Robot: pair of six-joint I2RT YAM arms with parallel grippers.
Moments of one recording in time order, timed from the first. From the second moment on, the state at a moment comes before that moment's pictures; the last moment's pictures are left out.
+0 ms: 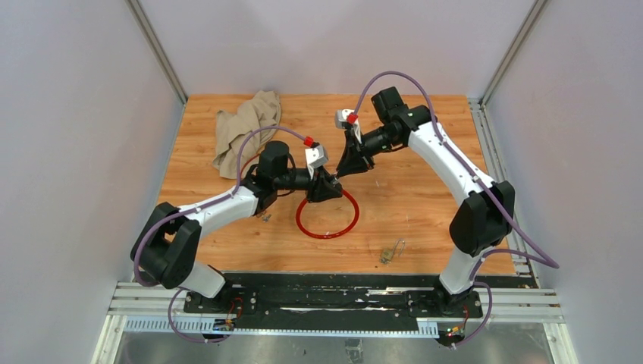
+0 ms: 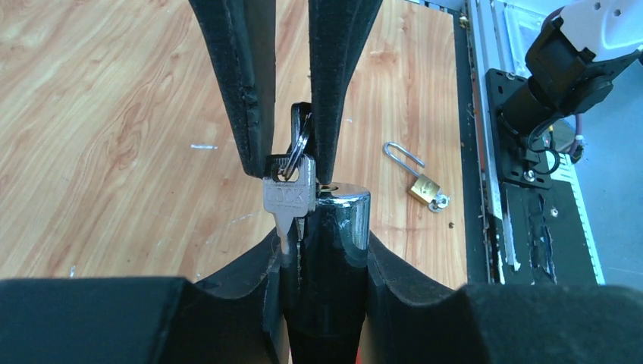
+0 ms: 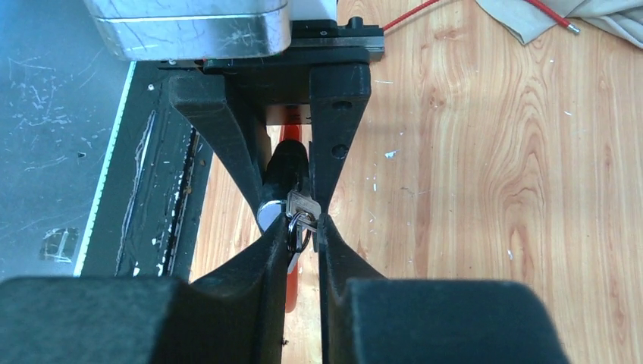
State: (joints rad) left arm -0.57 1.47 0.81 0.37 0.87 0.04; right arm 0.45 1.75 1.69 -1.03 -1.09 -0.84
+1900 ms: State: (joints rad) left arm -0.58 1.45 0.85 0.20 0.83 0.19; right arm 0.49 1.79 1.71 -1.12 -0.98 -1.04
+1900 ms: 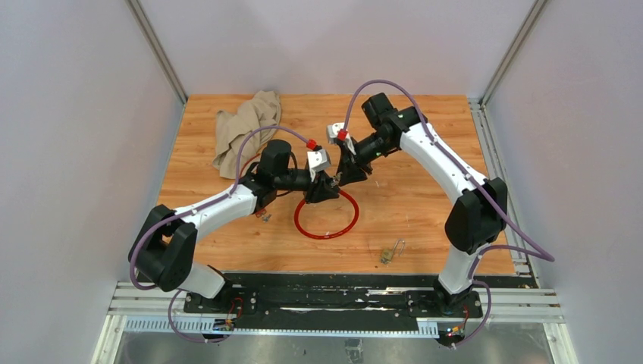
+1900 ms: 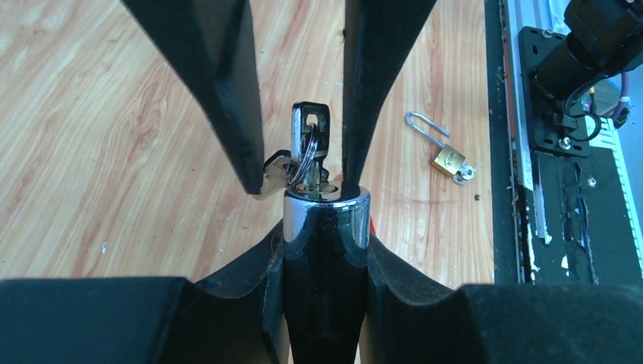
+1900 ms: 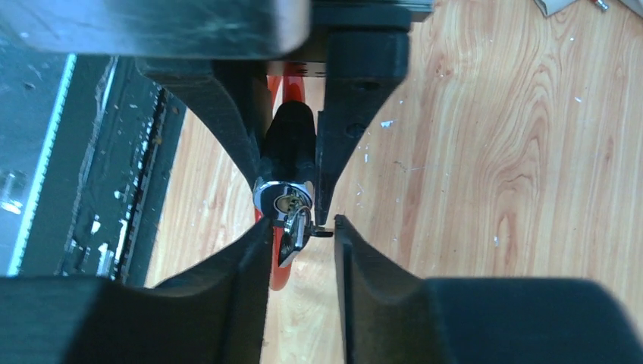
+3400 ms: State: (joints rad) left arm -0.59 1.48 0.87 0.18 0.82 0.16; right arm 0.51 1.44 1.23 -0.60 -0.46 -1.27
